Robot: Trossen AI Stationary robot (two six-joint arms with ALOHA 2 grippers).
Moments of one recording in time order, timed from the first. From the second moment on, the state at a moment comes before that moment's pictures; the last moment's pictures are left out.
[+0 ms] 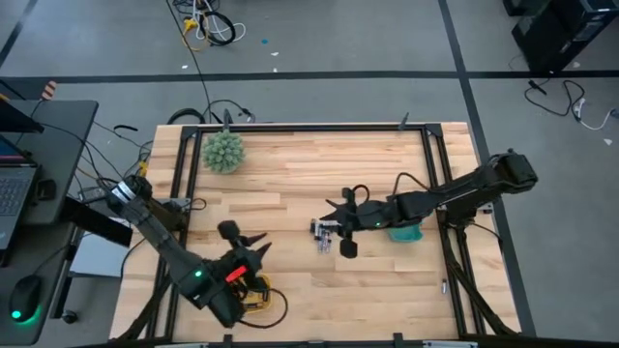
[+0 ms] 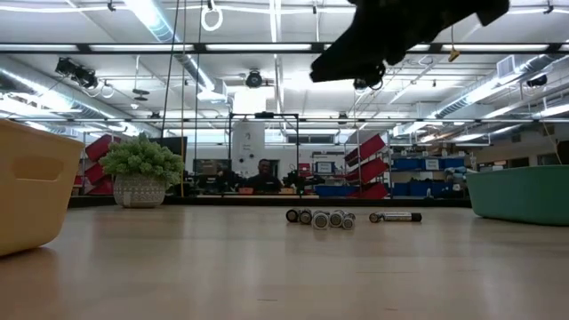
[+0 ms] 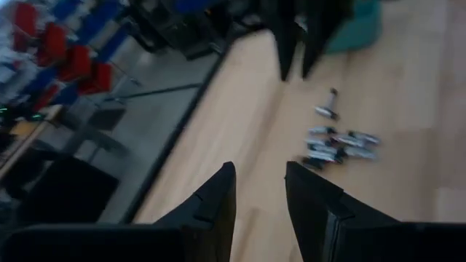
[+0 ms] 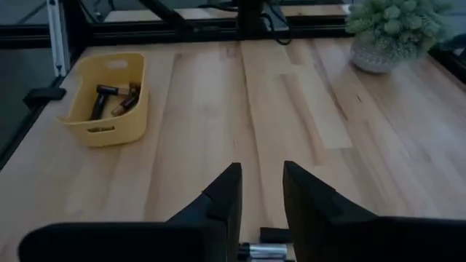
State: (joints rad) left arm -0.79 1.68 1.47 -1.27 -1.16 -0.91; right arm 0.22 1.46 0.85 0.13 0.25 0.16
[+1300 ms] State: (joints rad) left arm -0.57 1.25 0.79 -0.12 -0.87 -0.03; right arm 0.25 1.41 0.74 0.18 0.44 0.14
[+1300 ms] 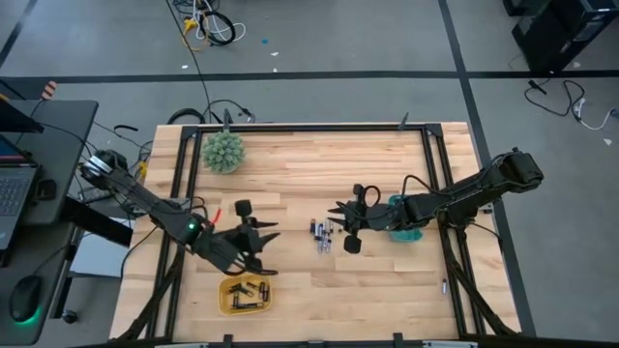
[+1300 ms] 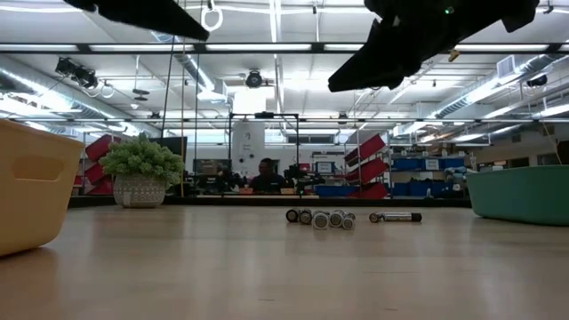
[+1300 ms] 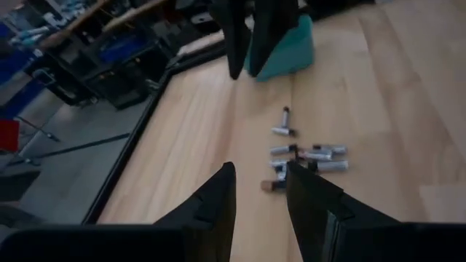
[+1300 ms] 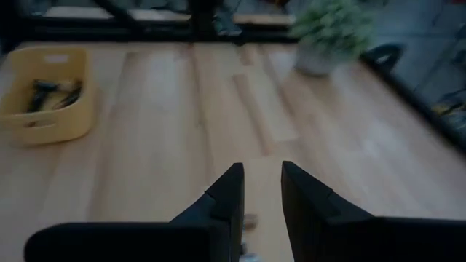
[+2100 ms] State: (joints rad) left arm -0.48 1.25 0.55 0.38 -0.87 0.09; right arm 0.29 1.47 0.75 0.28 0.49 0.09
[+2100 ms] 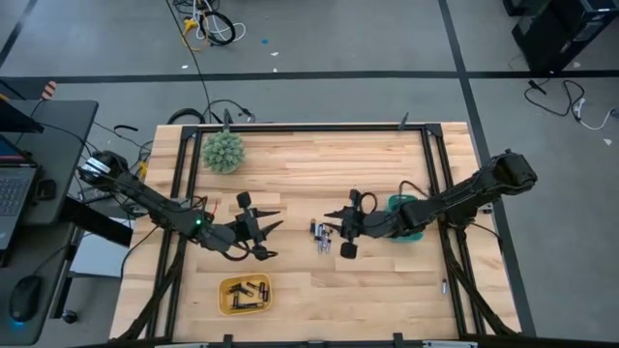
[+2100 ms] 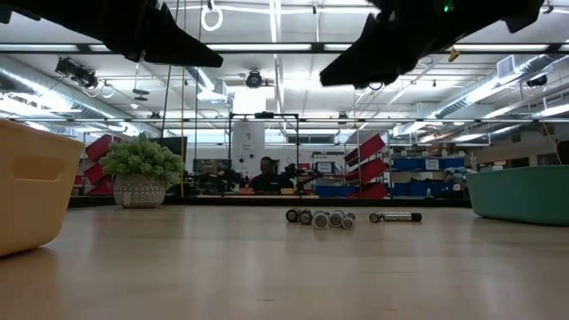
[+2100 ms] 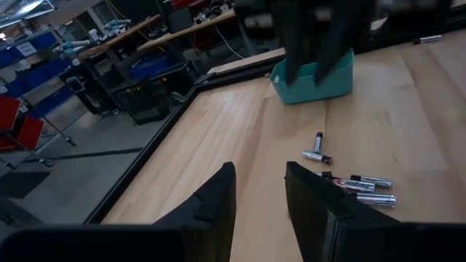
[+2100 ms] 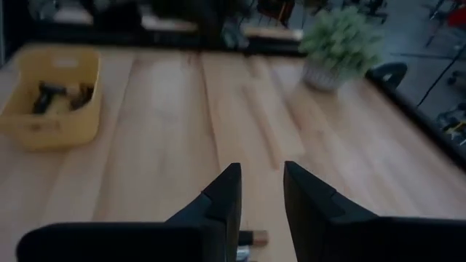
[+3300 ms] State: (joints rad) left arm -0.48 1.25 0.55 0.37 -0.88 0.10; right arm 0.15 1.87 0.89 0.25 0.29 0.11
